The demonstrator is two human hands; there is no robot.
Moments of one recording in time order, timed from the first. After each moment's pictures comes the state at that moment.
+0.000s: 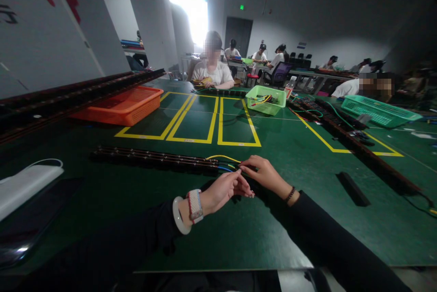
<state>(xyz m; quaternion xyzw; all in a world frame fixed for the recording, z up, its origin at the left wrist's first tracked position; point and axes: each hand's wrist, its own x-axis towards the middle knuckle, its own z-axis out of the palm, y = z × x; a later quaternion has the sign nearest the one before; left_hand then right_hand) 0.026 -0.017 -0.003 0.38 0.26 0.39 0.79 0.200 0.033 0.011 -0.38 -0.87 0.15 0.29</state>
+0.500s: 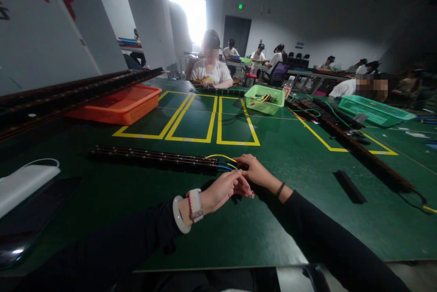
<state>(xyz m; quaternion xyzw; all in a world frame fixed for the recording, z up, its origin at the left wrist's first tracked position) 0.027 -0.020 0.005 0.42 0.27 0.38 0.78 0.186 0.050 -0.009 -0.42 -0.86 0.19 0.22</state>
